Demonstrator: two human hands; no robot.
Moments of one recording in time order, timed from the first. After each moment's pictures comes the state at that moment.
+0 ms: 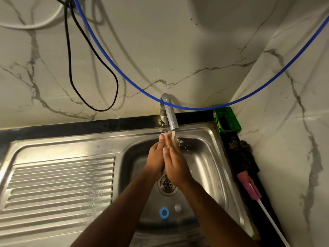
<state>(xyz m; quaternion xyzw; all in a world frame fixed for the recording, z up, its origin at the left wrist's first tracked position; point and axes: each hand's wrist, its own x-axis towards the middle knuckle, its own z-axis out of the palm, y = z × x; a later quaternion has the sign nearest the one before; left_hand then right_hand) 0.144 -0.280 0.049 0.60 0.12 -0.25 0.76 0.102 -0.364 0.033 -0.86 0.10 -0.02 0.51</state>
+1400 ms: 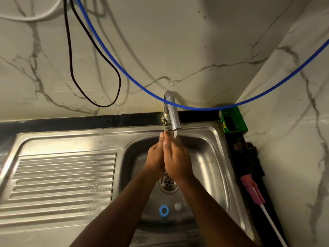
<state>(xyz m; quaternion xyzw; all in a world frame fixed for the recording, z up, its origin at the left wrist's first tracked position) 0.145 -0.282 0.048 0.57 0.18 -0.25 0.77 0.118 -0.363 0.046 -0.87 0.15 -0.06 0.47</state>
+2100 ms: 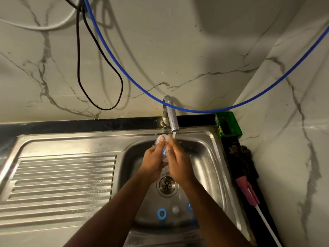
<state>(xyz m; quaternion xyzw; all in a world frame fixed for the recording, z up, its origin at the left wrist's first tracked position) 0.135 -0.269 0.058 0.57 0.12 -0.24 0.77 0.101 -0.377 0.049 -0.82 0.10 0.01 0.56</state>
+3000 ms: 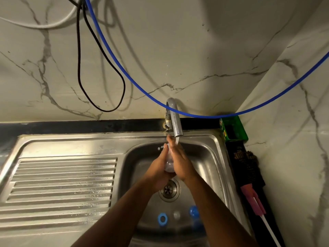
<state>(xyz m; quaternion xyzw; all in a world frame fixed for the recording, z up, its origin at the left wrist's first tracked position) 0.137 -0.278 0.037 0.50 0.15 -0.34 0.78 0.131 -0.384 0.047 -0.73 0.11 0.11 0.66</state>
